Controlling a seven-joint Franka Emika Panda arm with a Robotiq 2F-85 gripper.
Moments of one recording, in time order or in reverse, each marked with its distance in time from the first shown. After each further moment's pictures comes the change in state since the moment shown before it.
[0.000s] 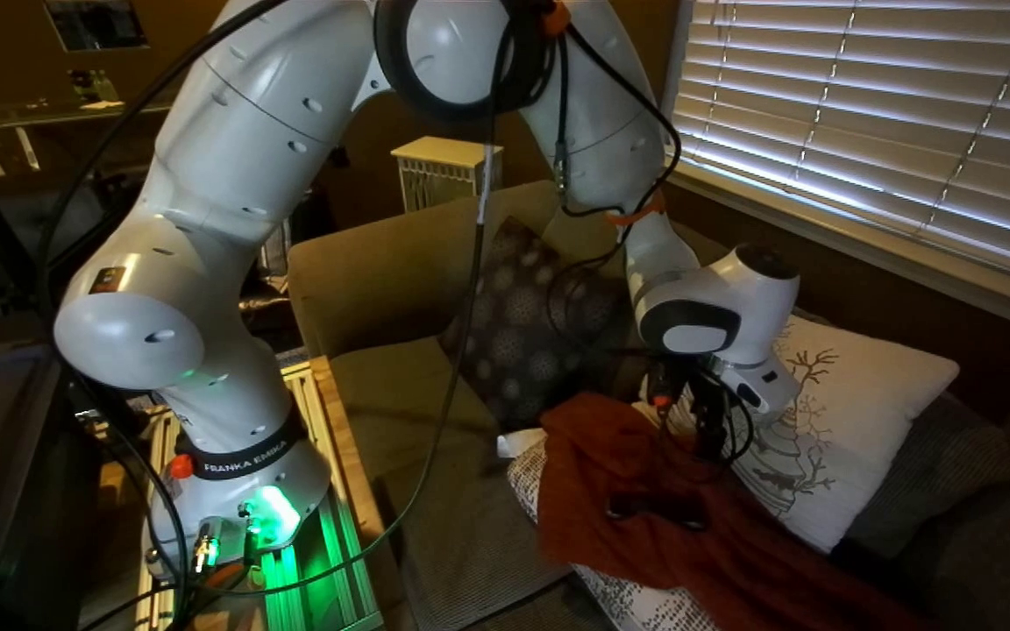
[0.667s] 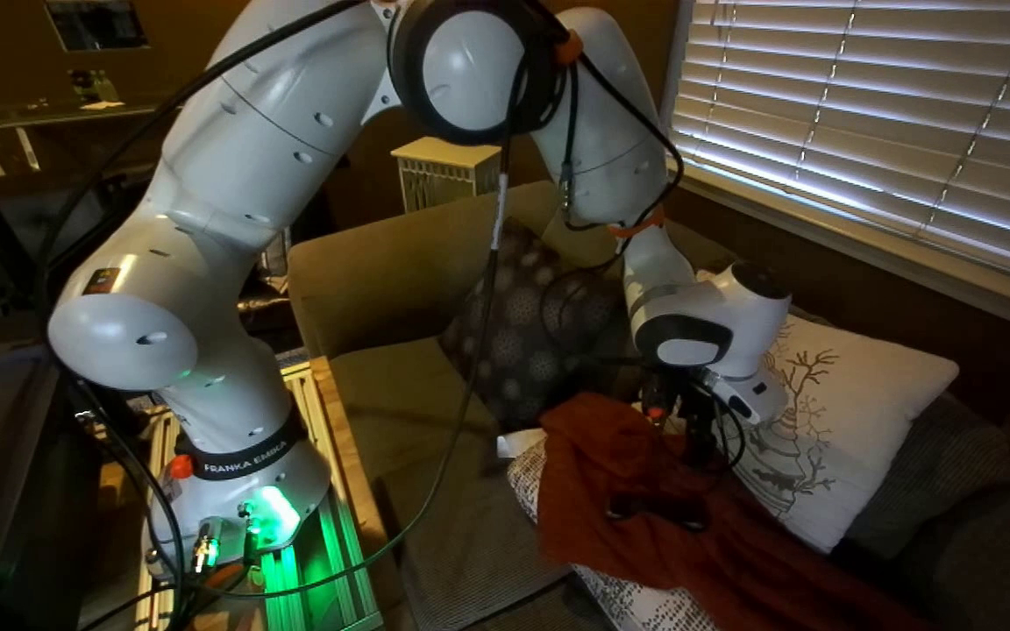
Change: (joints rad) arm -0.040 0.045 0.052 0.017 0.007 -0.004 -0.065
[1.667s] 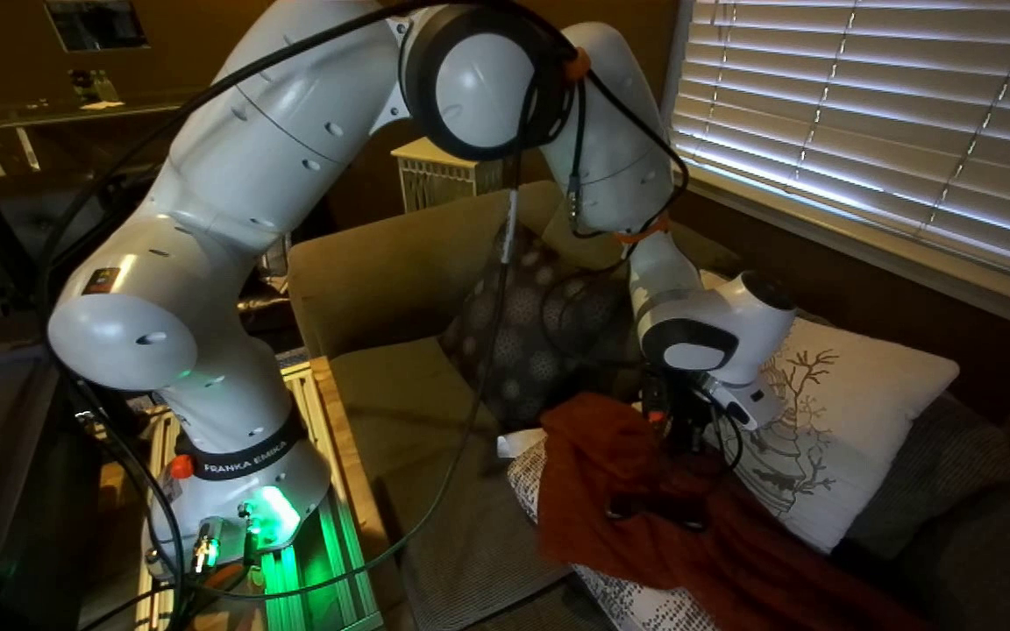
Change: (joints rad) arm -0.002 0.042 0.001 0.055 0.000 -0.099 -0.018
